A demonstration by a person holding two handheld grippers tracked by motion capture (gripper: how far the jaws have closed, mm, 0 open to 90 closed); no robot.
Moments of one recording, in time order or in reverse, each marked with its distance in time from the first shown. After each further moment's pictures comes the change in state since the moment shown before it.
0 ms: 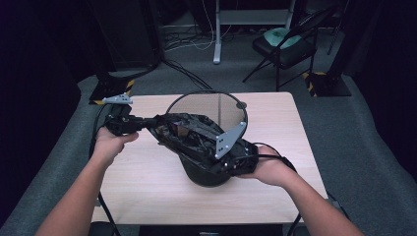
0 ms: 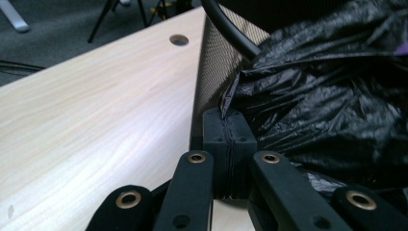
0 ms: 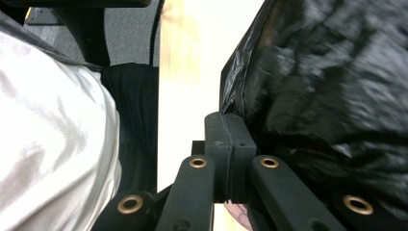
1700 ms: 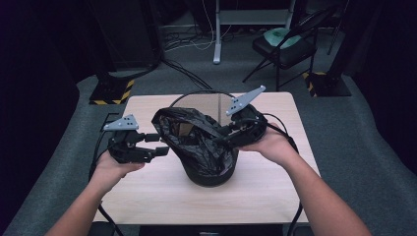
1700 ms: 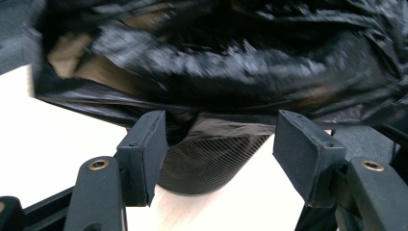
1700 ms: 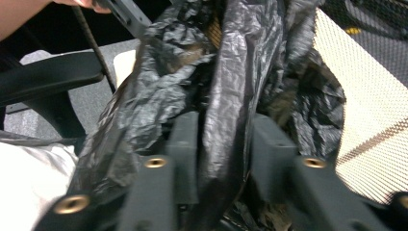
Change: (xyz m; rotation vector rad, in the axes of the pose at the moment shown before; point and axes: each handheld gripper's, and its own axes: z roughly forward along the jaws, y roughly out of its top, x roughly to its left) left arm -0.081 -0.028 -0.015 -0.004 -0.068 0.090; right arm -0.051 0.009 -0.037 -0.166 -0.106 0.248
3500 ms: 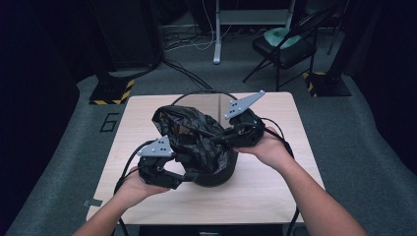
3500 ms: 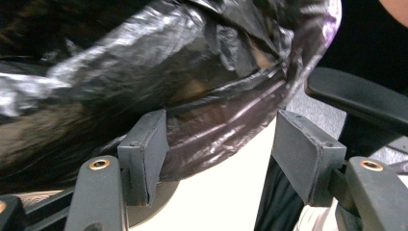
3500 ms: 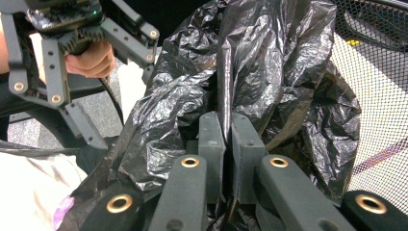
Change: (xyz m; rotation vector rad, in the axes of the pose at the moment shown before) left arm -0.064 -0.007 0.049 0.034 -0.178 0.180; right arm 0.007 -0.003 0.006 -0.050 0.005 -0.004
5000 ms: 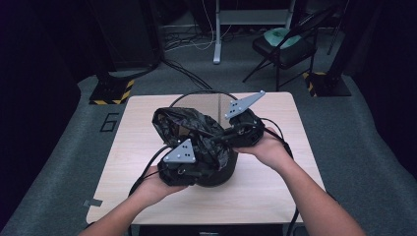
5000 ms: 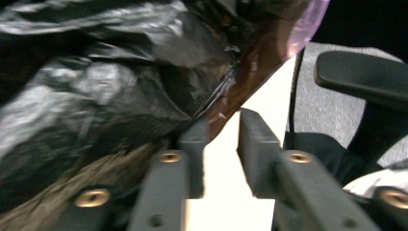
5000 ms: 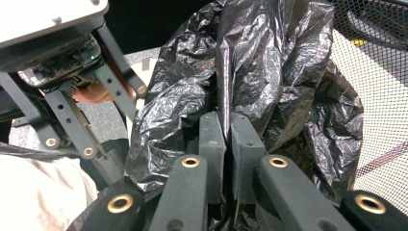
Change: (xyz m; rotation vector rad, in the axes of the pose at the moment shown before) left arm -0.018 0.020 0.036 0.058 0.032 0.137; right arm -0.001 -0.002 0.002 -0.010 0.014 0.015
